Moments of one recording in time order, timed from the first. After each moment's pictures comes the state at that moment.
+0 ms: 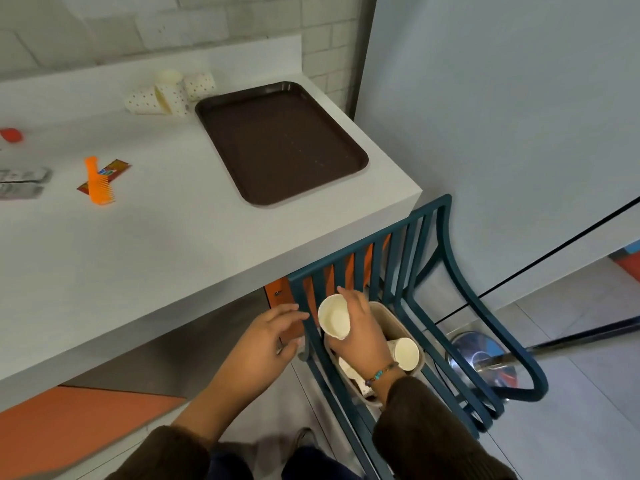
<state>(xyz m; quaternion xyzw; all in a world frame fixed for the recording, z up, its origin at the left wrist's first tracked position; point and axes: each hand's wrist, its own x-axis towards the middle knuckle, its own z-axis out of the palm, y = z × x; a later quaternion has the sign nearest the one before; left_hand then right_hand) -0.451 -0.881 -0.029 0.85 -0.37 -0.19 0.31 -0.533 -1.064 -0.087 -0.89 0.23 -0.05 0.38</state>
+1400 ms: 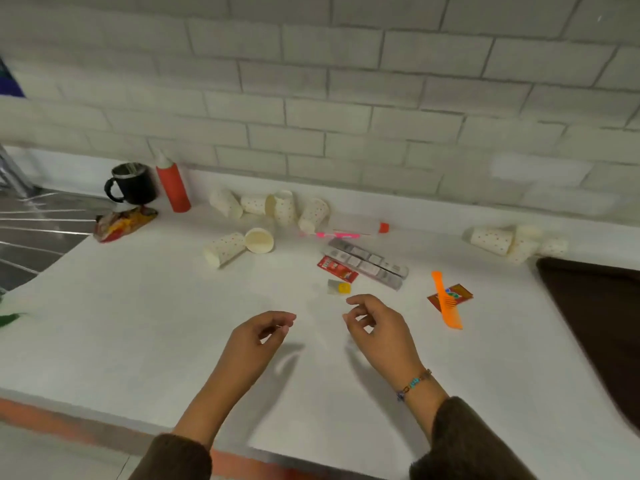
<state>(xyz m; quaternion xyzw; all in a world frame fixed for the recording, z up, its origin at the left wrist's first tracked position) -0.242 -0.432 0.055 0.84 0.03 0.03 0.54 -0.201 -0.650 0.065 -0.88 -0.09 -0.01 0.46</state>
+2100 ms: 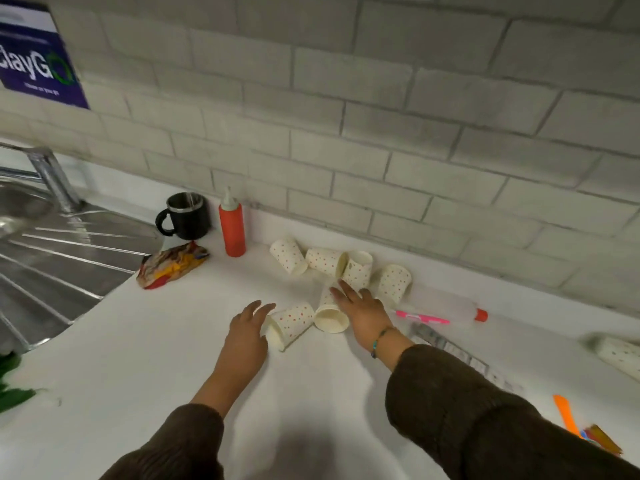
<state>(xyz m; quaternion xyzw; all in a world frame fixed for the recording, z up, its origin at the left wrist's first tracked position) -0.038 -0.206 0.007 0.94 0.14 0.05 0.31 0.086 -0.421 0.018 -0.95 -0.30 0.07 -0.03</state>
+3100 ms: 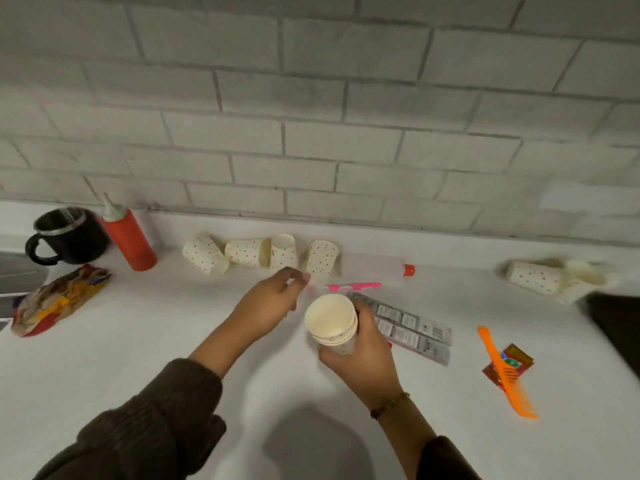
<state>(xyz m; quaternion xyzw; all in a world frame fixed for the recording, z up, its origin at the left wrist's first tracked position) 0.043 -0.330 0.084 0.90 -0.02 -0.08 0.44 -0.020 -0.507 0.045 -0.88 -0.02 -0.06 0.48</state>
